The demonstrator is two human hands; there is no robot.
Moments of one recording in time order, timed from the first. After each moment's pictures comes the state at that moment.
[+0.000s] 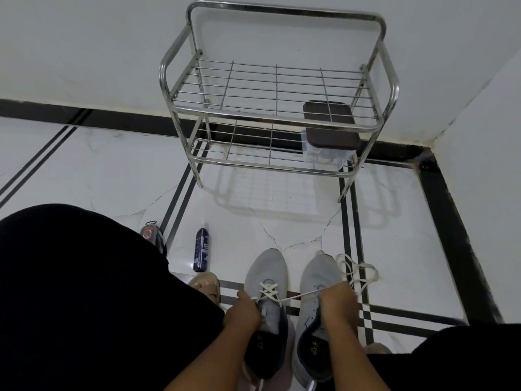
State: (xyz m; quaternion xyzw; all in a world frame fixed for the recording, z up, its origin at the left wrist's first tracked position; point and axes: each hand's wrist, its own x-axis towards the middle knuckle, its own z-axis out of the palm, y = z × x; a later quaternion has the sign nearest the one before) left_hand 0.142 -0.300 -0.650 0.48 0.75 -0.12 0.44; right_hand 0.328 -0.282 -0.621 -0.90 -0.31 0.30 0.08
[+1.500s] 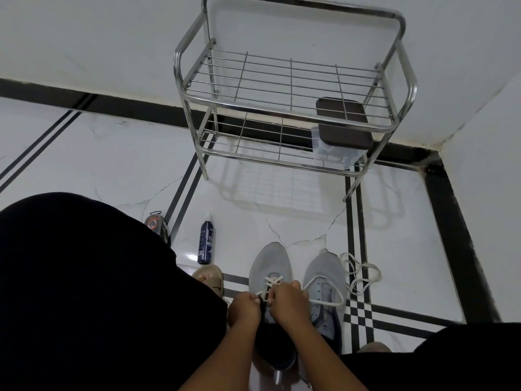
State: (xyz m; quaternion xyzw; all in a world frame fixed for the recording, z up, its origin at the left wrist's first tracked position) left_hand 0.138 -0.308 -0.670 0.35 0.81 0.05 0.47; right_hand 0.241 -0.297 -0.613 -0.70 -0.64 0.29 -0.10
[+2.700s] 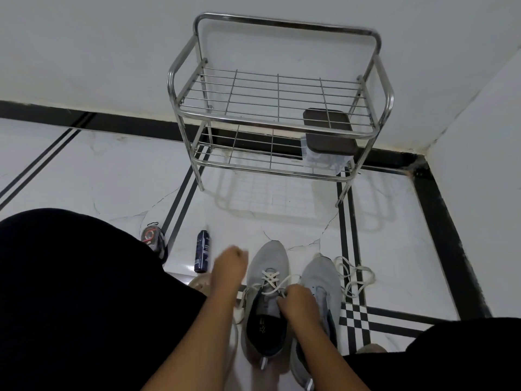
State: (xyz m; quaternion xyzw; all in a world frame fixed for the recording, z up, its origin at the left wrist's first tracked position) left_hand 0.114 -0.239 -0.587 0.47 0.80 0.14 0.36; right_hand 0.267 -0.291 -0.622 -0.78 -0.53 0.32 -0.08
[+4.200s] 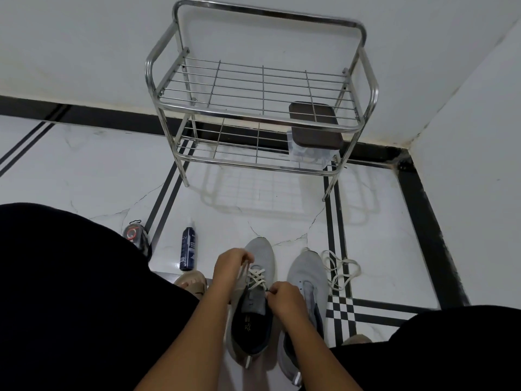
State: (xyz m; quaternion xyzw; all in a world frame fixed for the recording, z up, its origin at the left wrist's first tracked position) left_hand 0.135 -0.225 -0.606 0.30 0.72 0.19 0.60; right_hand 0.272 -0.294 -0.618 -0.76 -0.53 0.37 -0.03
